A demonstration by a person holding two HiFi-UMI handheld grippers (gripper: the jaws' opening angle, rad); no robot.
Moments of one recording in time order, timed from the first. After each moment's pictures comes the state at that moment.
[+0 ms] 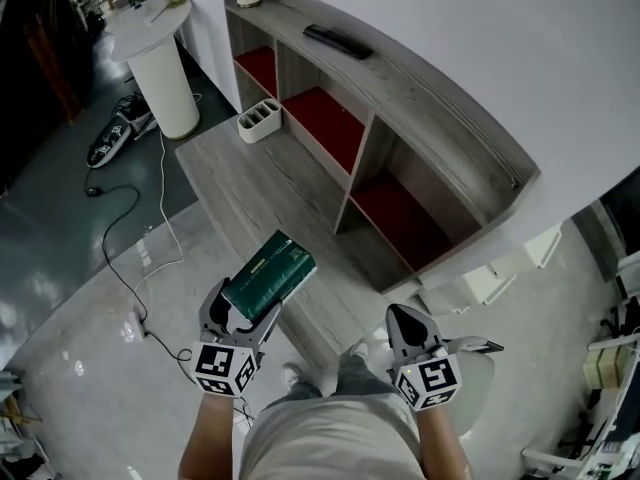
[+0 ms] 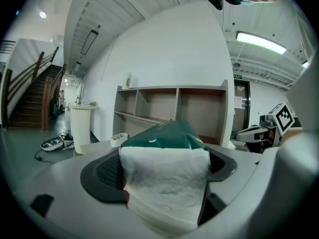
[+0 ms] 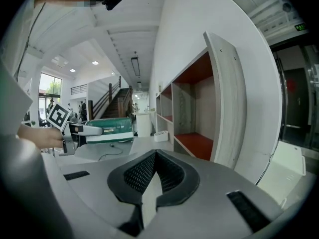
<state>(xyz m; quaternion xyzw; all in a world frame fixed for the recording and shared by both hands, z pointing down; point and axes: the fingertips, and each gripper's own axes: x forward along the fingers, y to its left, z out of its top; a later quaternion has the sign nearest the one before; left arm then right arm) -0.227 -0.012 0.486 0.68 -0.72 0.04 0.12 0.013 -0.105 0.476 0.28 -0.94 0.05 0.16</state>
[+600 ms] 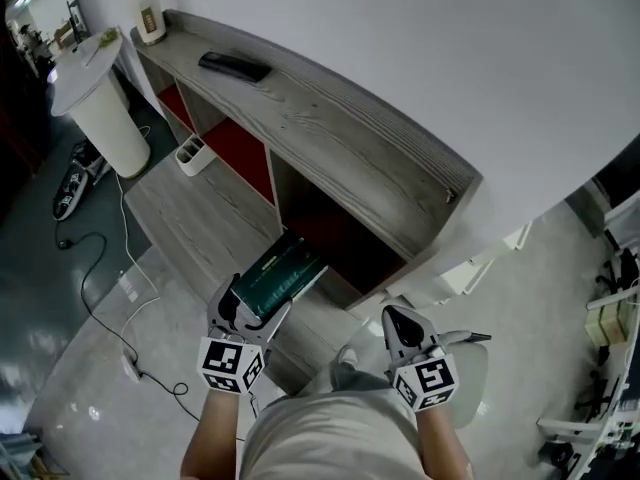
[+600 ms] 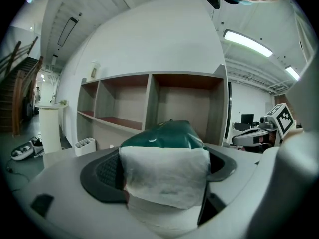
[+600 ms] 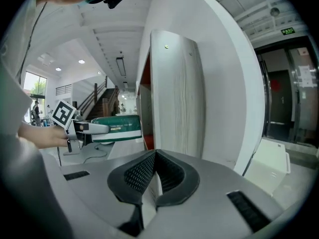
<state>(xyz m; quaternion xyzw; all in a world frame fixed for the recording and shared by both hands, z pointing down) -0.132 -0.169 0.475 0.76 -0.64 0.05 0.10 0.097 -0.199 0.476 0.36 -0.92 0.07 0.16</state>
